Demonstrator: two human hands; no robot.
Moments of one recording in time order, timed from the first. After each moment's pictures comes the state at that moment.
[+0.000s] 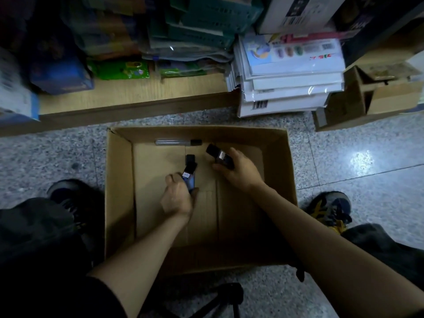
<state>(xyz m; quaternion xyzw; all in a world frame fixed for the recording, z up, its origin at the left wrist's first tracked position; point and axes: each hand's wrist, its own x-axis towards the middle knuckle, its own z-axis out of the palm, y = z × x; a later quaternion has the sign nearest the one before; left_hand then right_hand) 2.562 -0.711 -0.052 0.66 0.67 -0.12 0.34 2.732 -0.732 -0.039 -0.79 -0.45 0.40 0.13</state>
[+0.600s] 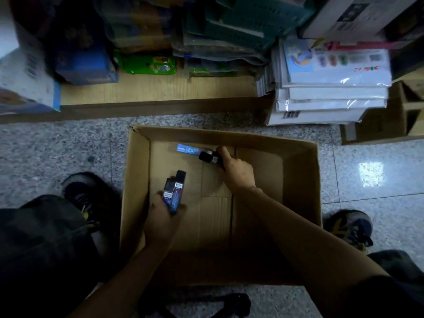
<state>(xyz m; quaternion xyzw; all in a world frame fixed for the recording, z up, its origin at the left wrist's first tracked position) 2.487 -0.724 -0.051 0.51 0.74 0.01 0.44 2.693 -0.693 -0.076 -0.75 -0.60 0.28 0.01</state>
